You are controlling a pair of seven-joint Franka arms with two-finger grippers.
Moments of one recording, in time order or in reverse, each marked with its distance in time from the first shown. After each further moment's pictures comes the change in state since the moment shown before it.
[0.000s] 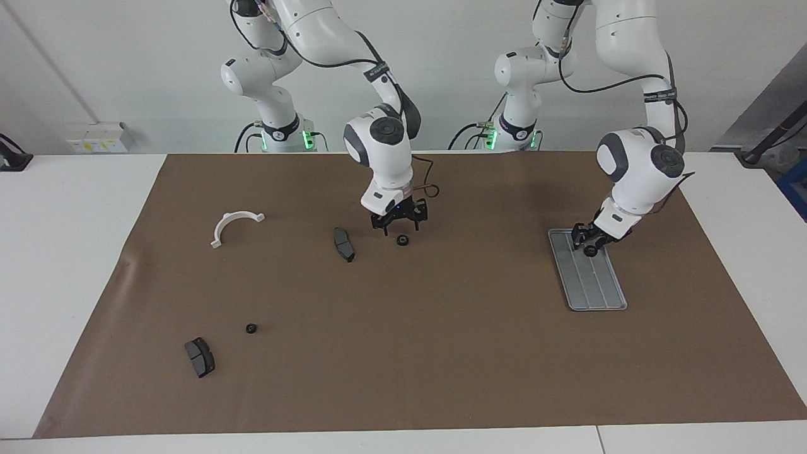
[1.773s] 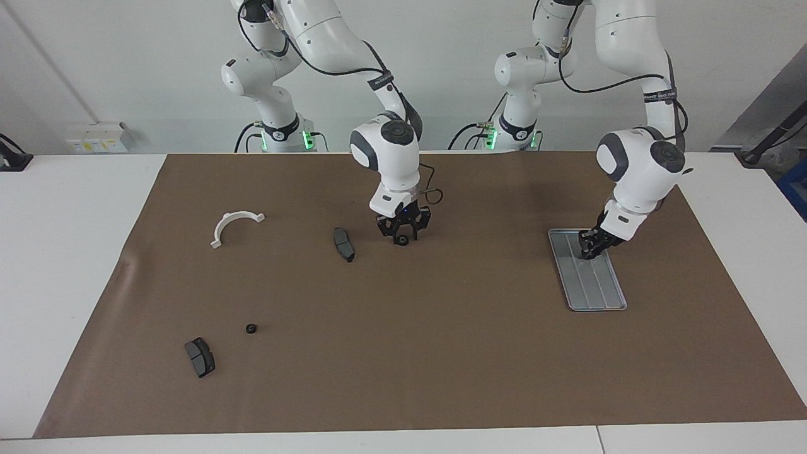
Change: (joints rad) left arm -0.014 0.001 -0.006 0.032 0.000 0.042 -0.156; right arm 0.016 0.034 -0.006 0.002 -0.114 0.085 0.039
